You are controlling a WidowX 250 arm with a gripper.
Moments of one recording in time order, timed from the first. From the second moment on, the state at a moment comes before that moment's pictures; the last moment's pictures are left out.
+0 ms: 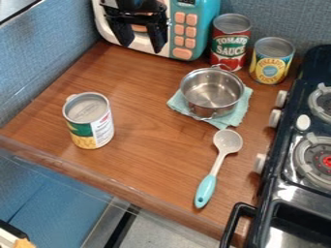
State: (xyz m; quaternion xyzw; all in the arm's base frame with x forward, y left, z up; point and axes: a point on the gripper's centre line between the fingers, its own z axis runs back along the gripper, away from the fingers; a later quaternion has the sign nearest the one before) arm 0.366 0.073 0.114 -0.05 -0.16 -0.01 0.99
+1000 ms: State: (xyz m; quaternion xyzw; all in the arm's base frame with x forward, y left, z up) arm 0.411 0.008 0.008 -0.07 -0.05 -0.04 1.00
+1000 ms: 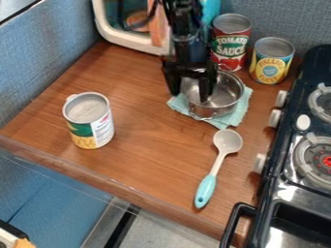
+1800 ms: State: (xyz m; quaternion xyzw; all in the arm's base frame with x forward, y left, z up) arm 0.411 0.012 0.007 -0.05 -0.04 -0.03 1.00
